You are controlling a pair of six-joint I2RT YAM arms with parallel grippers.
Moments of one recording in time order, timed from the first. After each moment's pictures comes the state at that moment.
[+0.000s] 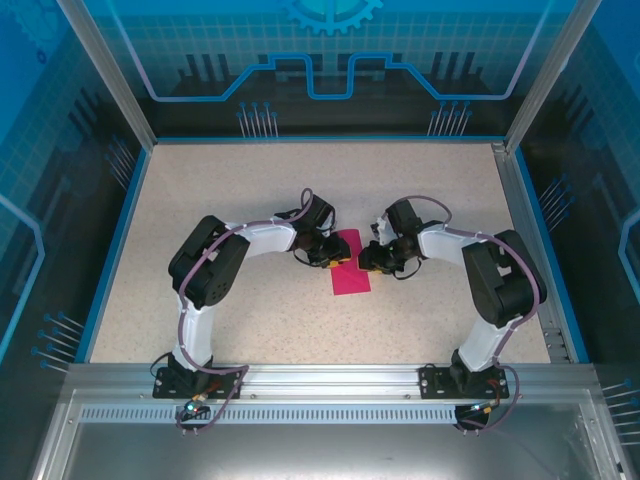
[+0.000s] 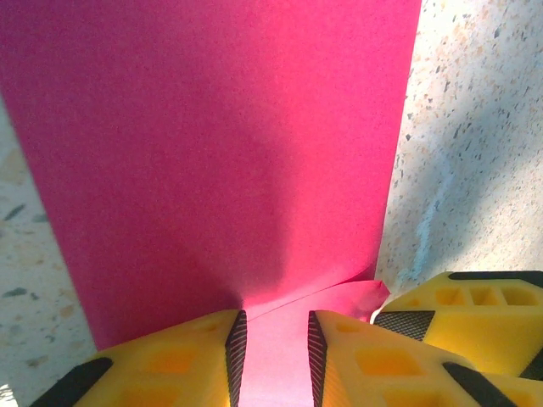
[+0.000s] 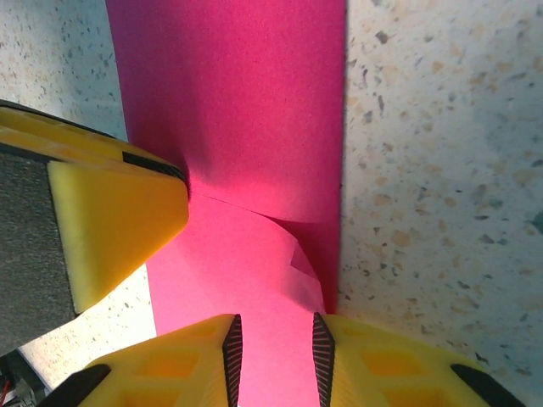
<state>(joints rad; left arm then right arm) -0.58 2.03 1.26 -0.29 0.47 -0.90 0.36 1.74 0.92 -0.39 -0.52 0.43</state>
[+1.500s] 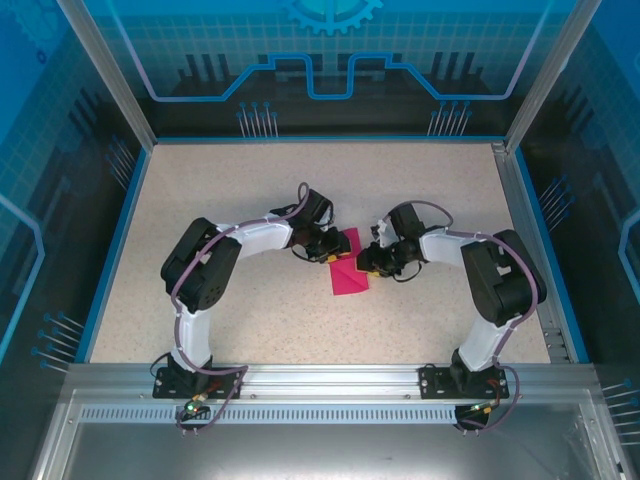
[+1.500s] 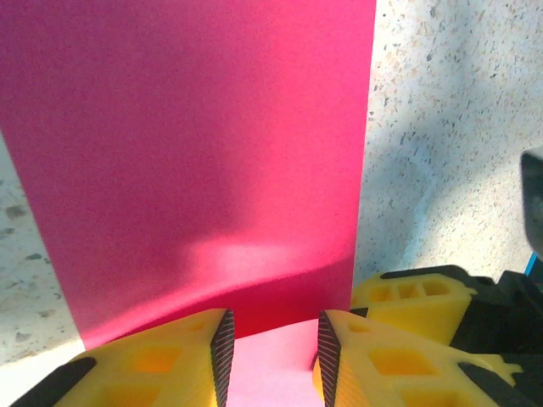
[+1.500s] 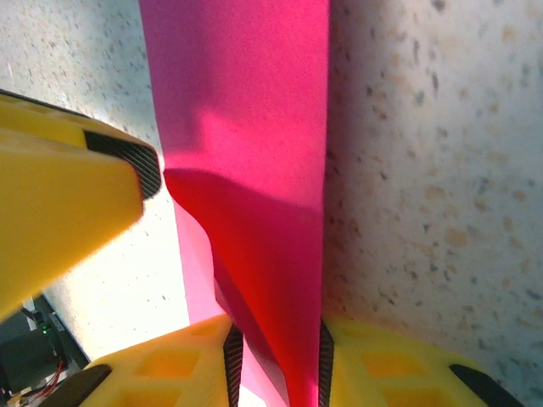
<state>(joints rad) -0.57 1.98 1.27 -0.32 0.45 -0.90 0.35 1.75 0.86 -0.29 -0.64 0.49</state>
